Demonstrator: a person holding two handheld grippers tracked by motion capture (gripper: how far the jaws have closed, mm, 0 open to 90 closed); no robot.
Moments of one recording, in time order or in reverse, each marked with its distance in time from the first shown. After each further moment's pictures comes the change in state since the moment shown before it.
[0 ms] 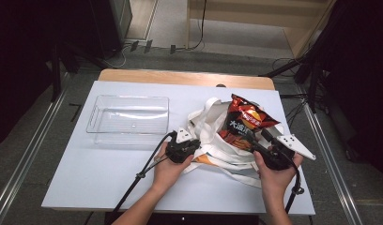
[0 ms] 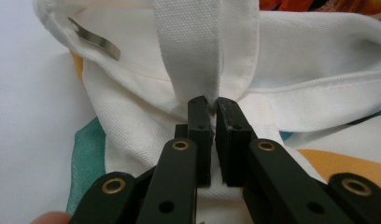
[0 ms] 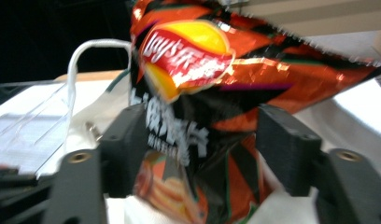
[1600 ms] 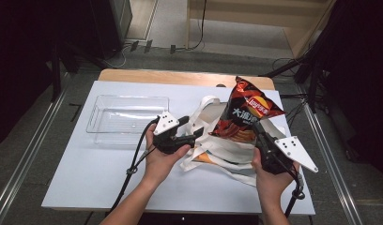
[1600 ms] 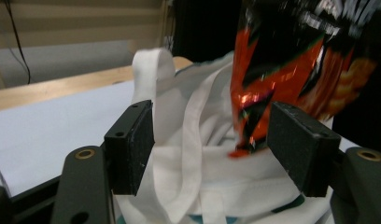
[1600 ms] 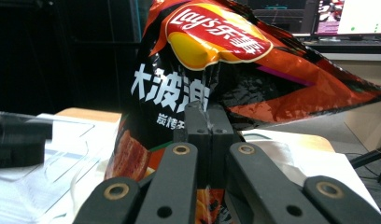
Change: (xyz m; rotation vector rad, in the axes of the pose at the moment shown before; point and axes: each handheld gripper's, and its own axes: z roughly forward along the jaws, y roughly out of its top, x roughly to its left) left arm -0.004 0.065 -0.082 -0.311 -0.059 -0.016; right arm 0.051 0.028 -0.033 -0.212 -0.014 -0.185
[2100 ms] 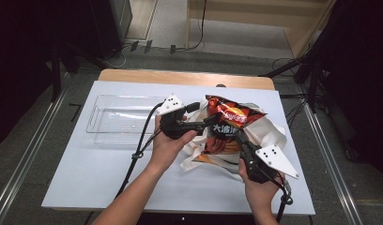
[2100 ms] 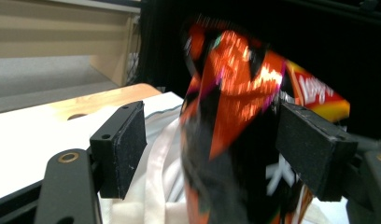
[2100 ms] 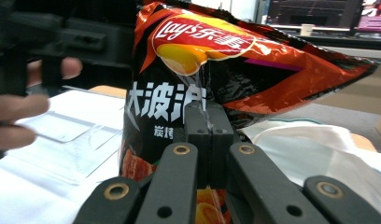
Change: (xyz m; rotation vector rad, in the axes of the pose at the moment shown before) left arm 0.002 0.036 0.019 -0.056 -0.163 -0.062; right arm 0.032 -0.016 -0.004 0.049 0.104 -0.055
